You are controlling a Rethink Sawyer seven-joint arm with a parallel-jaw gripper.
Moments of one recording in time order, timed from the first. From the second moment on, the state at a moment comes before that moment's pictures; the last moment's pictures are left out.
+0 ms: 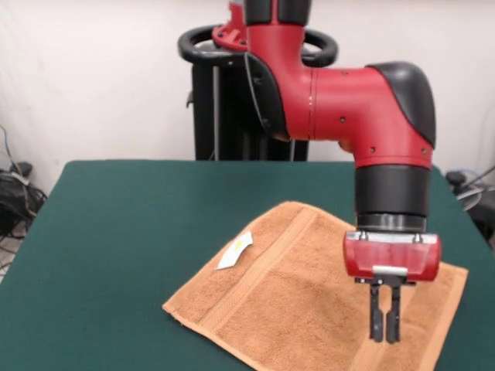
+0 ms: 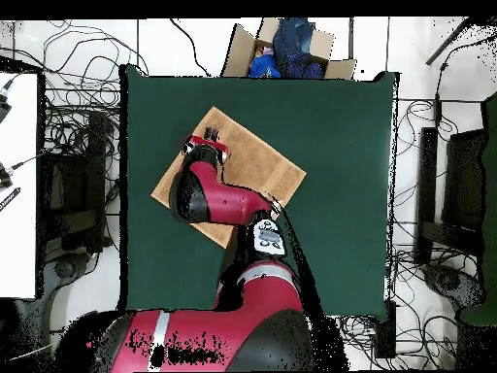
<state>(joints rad) -0.06 -0.40 0.03 1.63 0.10 -0.35 1.87</state>
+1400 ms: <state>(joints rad) 0.15 -0.43 -0.31 1.63 0.11 0.29 1.87</state>
